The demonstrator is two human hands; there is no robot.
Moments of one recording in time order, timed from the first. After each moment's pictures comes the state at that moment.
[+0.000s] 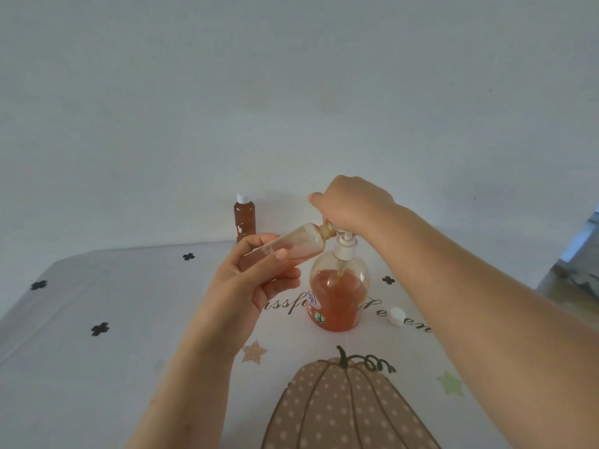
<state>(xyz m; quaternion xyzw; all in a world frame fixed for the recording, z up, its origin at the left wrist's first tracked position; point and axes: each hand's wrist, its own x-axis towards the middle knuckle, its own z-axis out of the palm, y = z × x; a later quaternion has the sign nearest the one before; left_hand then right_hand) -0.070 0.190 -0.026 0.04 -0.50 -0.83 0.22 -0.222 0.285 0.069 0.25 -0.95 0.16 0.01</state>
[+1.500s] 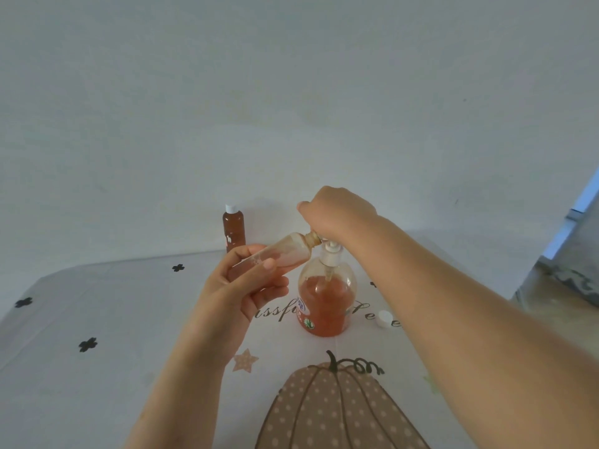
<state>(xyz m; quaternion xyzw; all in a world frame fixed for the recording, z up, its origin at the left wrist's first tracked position) -0.067 0.189 -0.024 0.05 -0.50 -0.83 0.22 -0.213 0.285 0.071 0.22 -0.96 0.19 -0.01</state>
